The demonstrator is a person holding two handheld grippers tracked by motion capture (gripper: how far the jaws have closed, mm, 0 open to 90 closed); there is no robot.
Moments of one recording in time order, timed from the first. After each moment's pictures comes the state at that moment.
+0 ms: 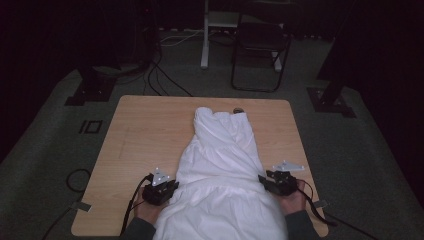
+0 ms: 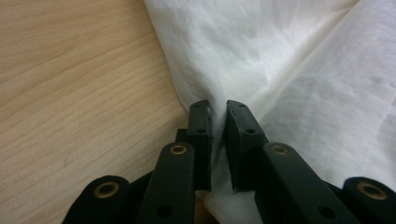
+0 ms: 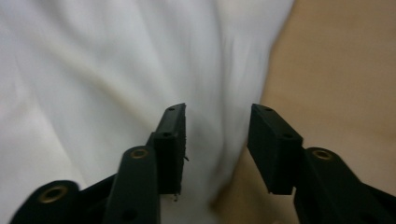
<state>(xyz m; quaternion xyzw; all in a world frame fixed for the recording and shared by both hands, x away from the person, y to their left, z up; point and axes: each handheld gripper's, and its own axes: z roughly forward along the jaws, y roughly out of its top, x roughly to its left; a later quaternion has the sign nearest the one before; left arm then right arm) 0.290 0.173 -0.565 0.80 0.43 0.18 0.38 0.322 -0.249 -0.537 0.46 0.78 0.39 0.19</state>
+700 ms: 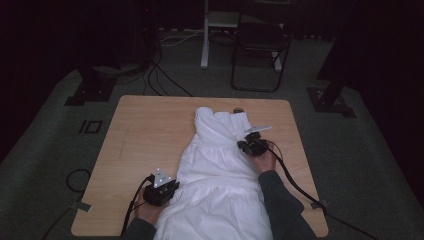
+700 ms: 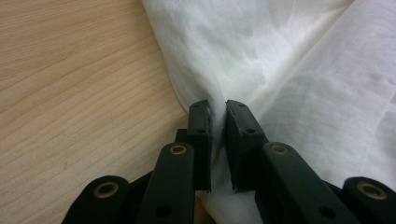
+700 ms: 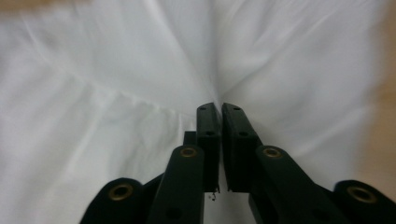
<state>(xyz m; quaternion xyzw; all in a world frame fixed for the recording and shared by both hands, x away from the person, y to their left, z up) 0.286 0.170 -0.566 0.80 0.42 0.19 0.38 0.438 -0.189 -0.519 0.44 0.79 0.39 0.18</state>
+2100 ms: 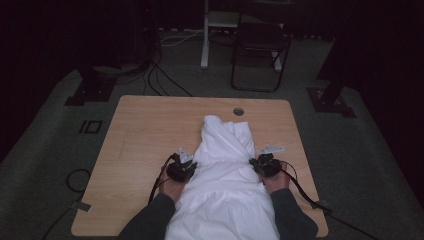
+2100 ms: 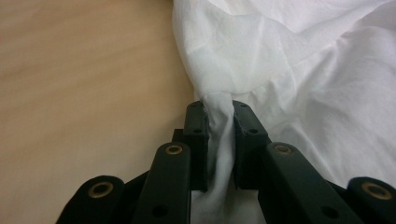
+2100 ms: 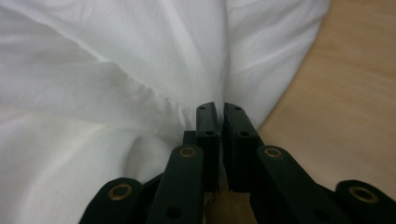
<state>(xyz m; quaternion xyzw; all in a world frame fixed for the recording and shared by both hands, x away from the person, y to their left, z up) 0.343 0.117 -0.562 0.80 0.43 0.20 0.36 0.381 -0.218 -0.561 0.44 0.81 0.35 0.18</state>
